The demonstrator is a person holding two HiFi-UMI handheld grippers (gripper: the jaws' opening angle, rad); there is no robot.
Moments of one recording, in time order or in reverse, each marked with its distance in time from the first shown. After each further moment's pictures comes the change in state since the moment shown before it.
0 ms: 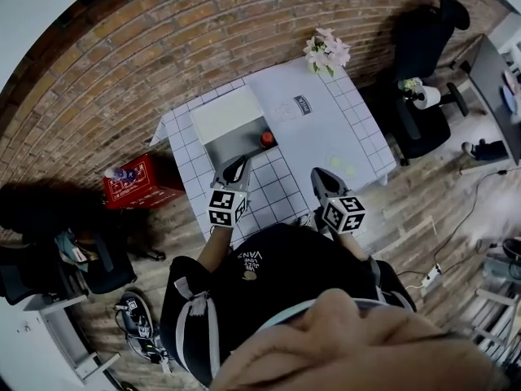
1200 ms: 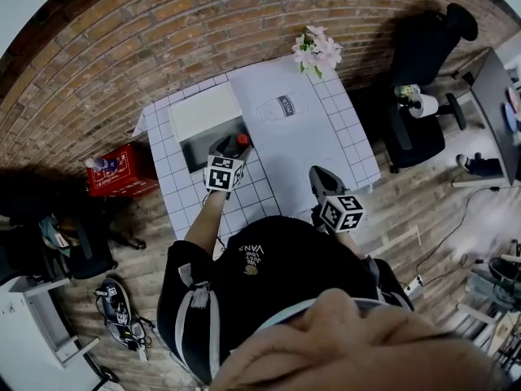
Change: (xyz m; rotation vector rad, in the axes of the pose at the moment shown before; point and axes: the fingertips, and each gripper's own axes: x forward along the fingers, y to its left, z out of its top) left arm 0.128 0.012 -0.072 -0.045 0.282 0.073; right arm -0.003 -0.088 0.014 -0.009 0.052 0.023
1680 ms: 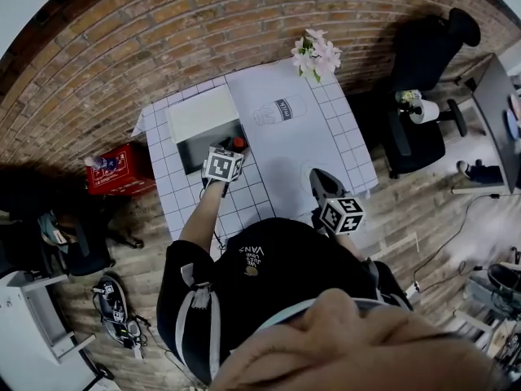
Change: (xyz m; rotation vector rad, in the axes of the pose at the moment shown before) left arm 0.026 0.000 -0.014 -0.029 0.195 -0.016; right arm -0.001 -0.019 0.003 0.000 0.008 0.015
